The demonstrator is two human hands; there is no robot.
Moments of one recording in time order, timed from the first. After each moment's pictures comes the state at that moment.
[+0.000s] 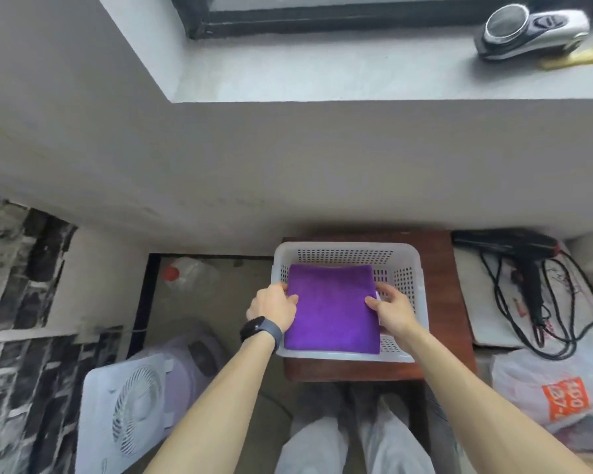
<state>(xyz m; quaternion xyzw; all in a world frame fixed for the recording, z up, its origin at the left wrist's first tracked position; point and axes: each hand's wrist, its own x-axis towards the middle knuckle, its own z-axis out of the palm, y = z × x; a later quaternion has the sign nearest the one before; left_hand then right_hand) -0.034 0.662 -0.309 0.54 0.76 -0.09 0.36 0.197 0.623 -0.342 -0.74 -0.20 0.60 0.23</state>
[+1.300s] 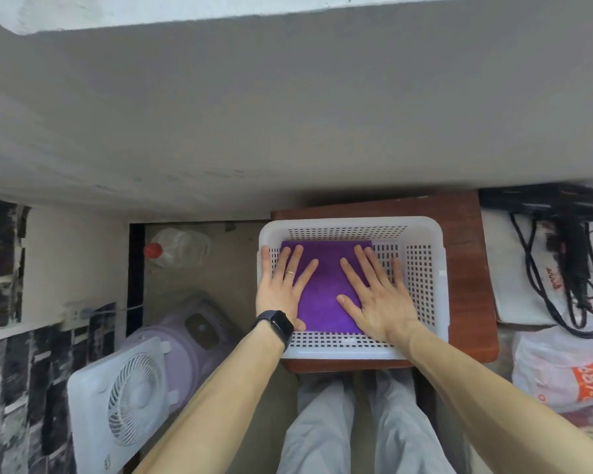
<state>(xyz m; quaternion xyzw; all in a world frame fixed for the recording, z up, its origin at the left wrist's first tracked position) -0.022 0.682 -0.384 0.80 0.43 -0.41 0.06 0.184 0.623 -0.429 -0.63 -0.72 0.25 -0.13</state>
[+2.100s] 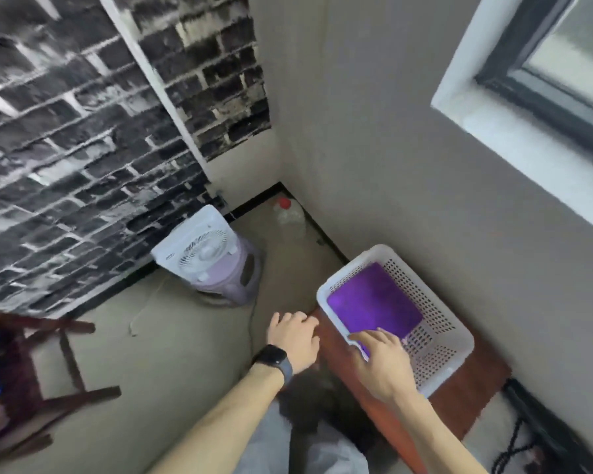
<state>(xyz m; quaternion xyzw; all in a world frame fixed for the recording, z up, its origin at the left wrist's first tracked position) 0.003 0.477 -0.253 0.47 0.83 -0.05 0.29 0.173 0.572 -0.261 -0.42 -0.85 0.29 -0.09</state>
